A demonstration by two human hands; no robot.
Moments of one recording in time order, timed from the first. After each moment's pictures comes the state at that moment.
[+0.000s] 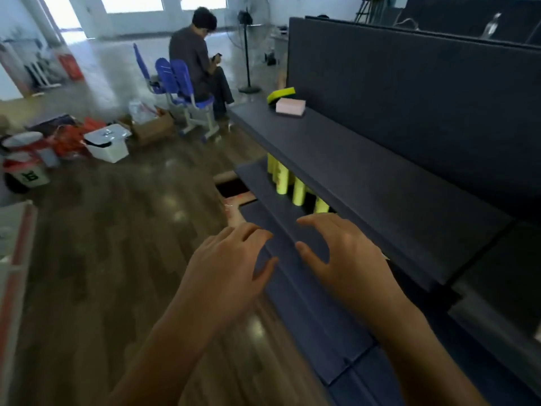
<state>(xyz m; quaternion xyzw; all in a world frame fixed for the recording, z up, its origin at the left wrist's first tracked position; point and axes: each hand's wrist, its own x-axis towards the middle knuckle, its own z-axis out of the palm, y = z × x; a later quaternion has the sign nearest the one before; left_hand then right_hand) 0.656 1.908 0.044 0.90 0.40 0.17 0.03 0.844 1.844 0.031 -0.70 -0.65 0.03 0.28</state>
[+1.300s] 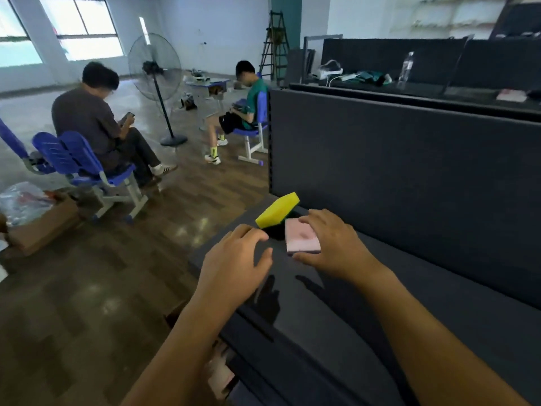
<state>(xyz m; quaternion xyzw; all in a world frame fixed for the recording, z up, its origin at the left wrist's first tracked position) 0.860 2.542 0.030 0.92 0.28 0.23 0.12 1.047 2.436 0.019 -0.83 -0.54 0.01 0.15</state>
